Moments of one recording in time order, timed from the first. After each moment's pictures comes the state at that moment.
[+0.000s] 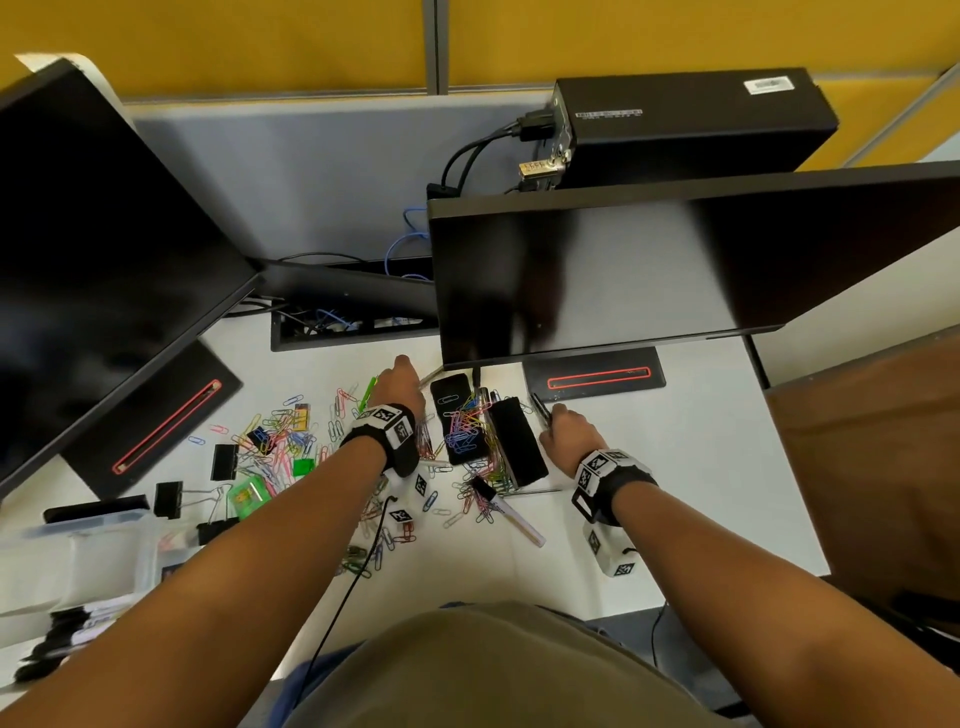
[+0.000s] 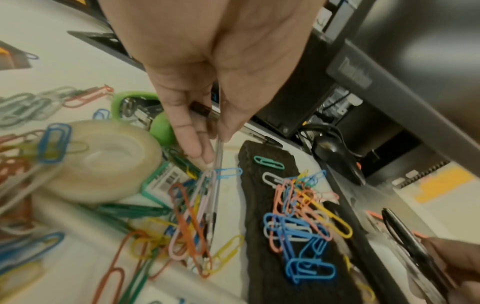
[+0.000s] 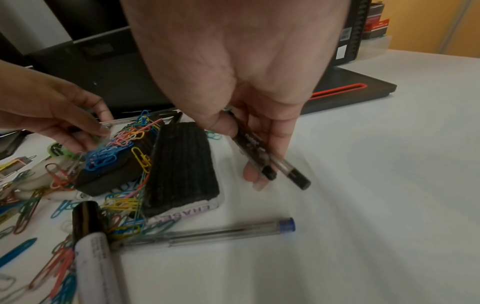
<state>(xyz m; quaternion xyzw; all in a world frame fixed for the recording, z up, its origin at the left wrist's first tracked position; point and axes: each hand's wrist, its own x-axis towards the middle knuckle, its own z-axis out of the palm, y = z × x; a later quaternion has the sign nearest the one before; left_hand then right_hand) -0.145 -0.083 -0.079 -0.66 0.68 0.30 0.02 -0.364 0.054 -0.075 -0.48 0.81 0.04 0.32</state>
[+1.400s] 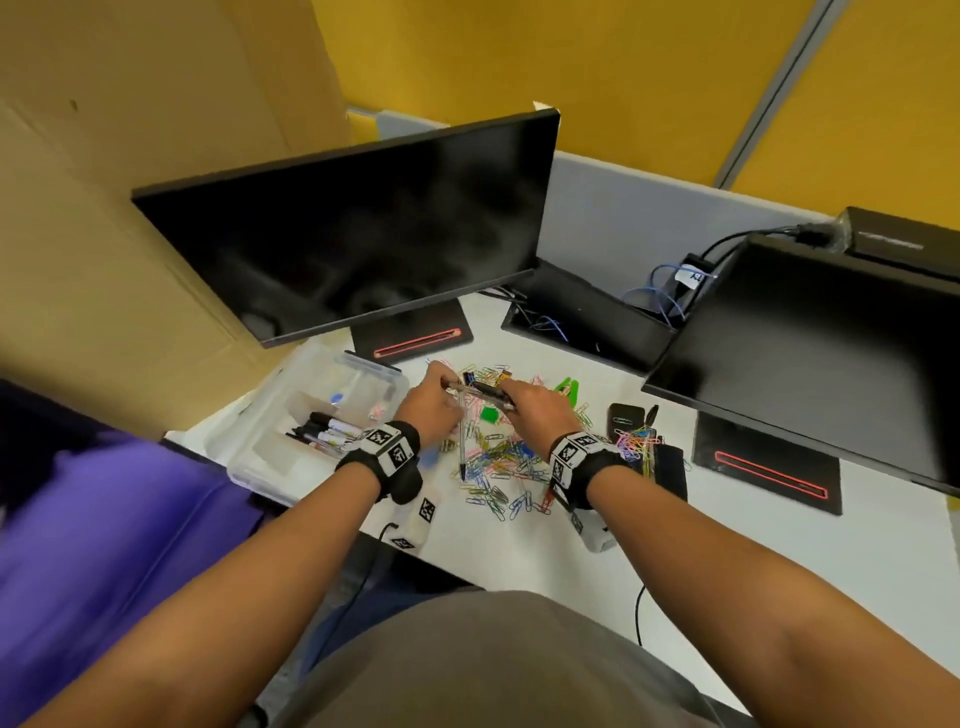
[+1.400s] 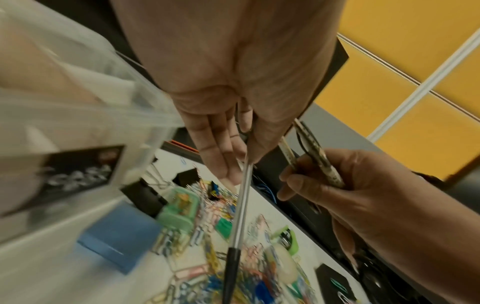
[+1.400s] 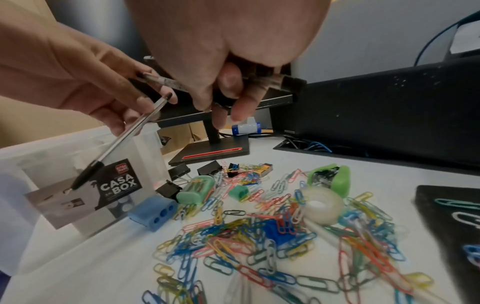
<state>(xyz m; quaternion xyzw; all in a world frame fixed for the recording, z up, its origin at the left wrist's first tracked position) 0.085 0.060 0.032 -0.71 0.54 0.40 -0.22 -0.101 0.024 0.019 -0.85 0.51 -0.05 0.16</state>
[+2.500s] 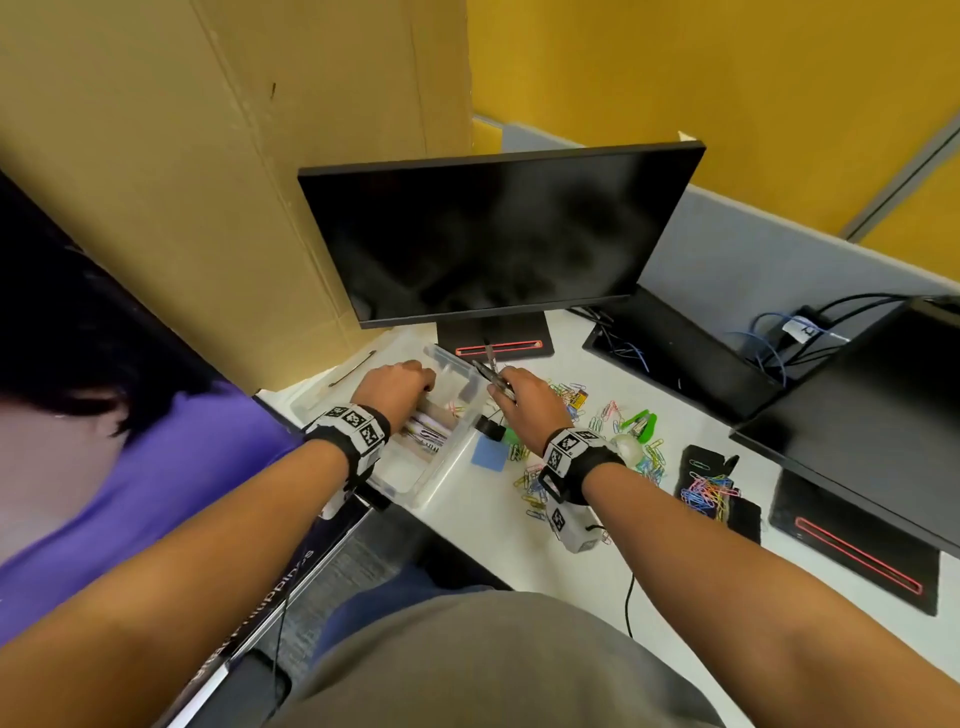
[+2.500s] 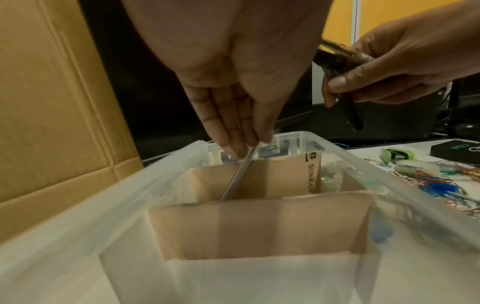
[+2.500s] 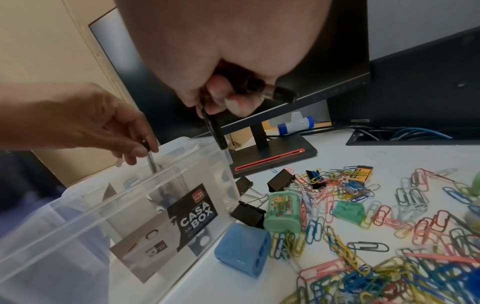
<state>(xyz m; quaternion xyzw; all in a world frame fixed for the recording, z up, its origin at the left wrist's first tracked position) 0.236 0.089 0.036 -0.72 0.70 0.04 0.04 0.017 0.027 0.028 -0.84 0.45 -0.13 0.27</state>
